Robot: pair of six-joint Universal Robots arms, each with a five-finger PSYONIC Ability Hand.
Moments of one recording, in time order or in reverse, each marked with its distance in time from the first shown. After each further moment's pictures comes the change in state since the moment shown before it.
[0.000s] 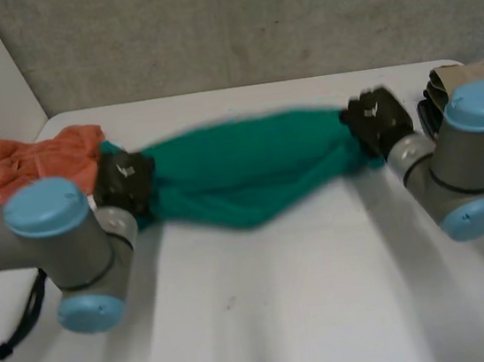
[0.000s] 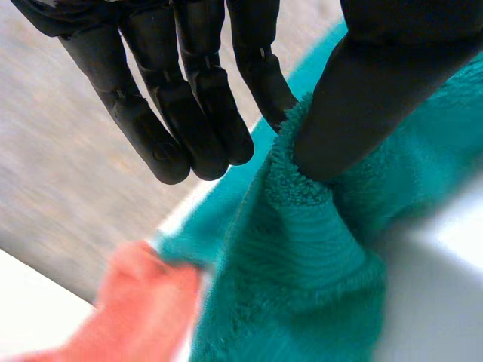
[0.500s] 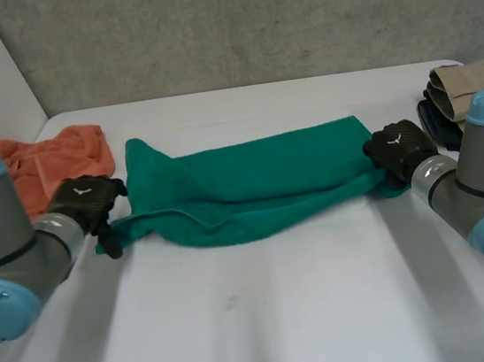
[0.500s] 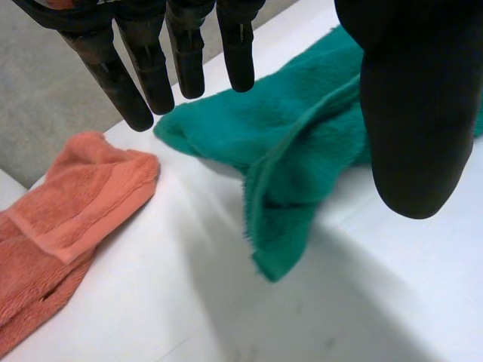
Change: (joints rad) left arm 0.185 0.189 -0.016 -0.454 0.149 -0.150; right arm -0.052 -0.072 0.109 0.166 0.030 -0.028; left_hand -0.829 -0.878 -0.868 -0.880 -0.824; right_hand 0.000 0.000 0.000 0.000 0.000
